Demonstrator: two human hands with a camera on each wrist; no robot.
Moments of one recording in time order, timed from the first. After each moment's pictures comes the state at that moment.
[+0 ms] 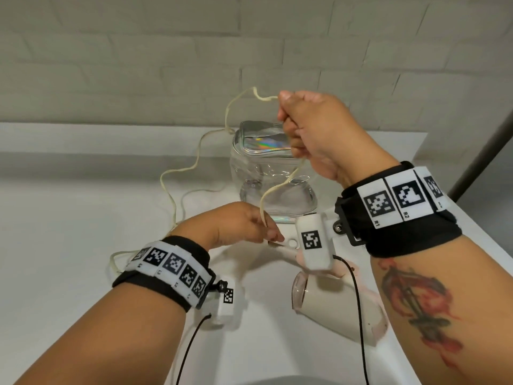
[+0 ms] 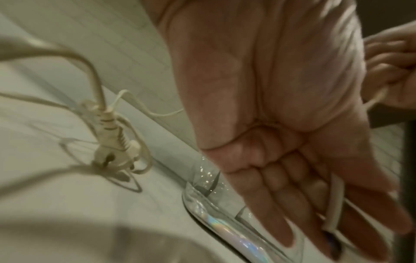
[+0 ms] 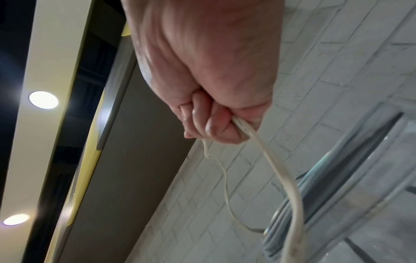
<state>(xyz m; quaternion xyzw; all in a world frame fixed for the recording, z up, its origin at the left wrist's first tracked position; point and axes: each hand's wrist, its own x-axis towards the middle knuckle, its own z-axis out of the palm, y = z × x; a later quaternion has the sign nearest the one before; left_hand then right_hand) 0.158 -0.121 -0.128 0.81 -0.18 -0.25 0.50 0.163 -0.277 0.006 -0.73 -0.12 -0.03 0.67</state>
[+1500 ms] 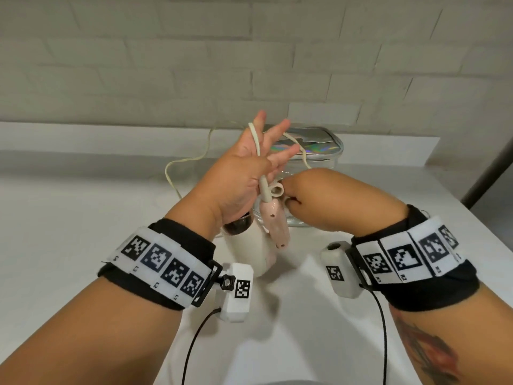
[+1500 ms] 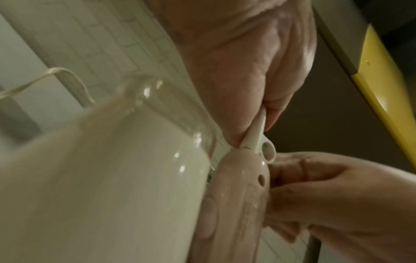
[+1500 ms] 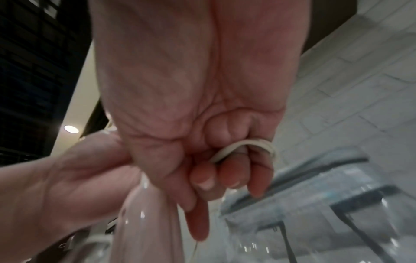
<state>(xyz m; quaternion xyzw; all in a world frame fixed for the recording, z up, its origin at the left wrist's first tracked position) 0.135 -0.141 -0.044 0.58 -0.19 -0.05 0.79 0.133 -0.291 -0.037 -0.95 -0.31 -0.02 0.04</state>
